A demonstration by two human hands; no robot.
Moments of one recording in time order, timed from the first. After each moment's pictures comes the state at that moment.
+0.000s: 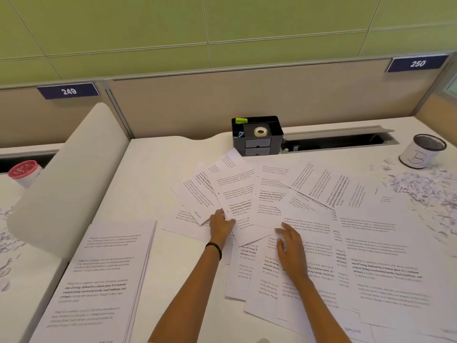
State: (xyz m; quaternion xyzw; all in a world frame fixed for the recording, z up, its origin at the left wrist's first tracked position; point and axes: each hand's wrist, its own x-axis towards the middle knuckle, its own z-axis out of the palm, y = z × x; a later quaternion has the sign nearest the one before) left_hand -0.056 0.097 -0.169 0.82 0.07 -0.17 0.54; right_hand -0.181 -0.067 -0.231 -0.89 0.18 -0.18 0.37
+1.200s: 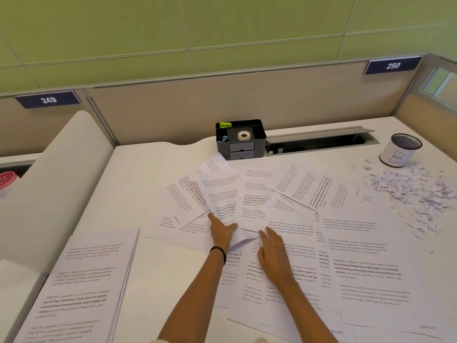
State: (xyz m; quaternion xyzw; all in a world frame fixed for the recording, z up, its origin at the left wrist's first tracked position) left_hand -0.076 0.044 -0.169 0.78 0.12 -0.12 0.60; right_hand -0.185 -0.067 -0.216 -0.97 0.13 -0.10 0.19
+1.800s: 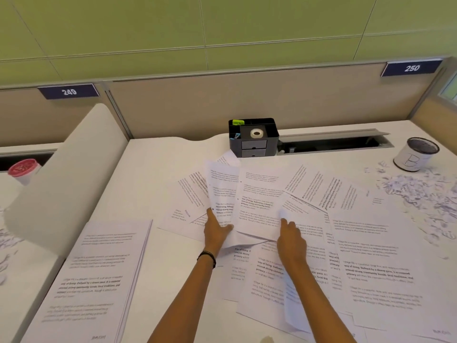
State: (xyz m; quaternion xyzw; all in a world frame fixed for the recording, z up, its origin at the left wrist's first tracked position) left_hand -0.081 0.101 -0.161 0.84 0.02 -0.10 0.54; right_hand -0.170 -0.072 -0.171 -0.96 0.25 0.01 0.13
